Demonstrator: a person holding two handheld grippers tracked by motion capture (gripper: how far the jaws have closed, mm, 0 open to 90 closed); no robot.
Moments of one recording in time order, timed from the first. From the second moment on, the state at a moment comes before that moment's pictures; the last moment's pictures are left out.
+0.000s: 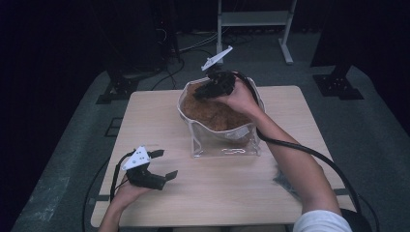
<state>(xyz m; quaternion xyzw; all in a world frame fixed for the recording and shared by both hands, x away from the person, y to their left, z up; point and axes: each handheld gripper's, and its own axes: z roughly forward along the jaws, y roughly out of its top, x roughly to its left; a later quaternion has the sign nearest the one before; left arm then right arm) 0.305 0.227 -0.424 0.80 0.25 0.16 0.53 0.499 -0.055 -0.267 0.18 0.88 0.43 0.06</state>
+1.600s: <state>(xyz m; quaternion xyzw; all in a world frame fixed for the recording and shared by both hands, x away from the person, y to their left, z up) 0.303 0.225 -0.424 0.79 0.25 0.16 0.53 0.465 -0.156 -0.256 0.24 0.87 0.42 0.05</state>
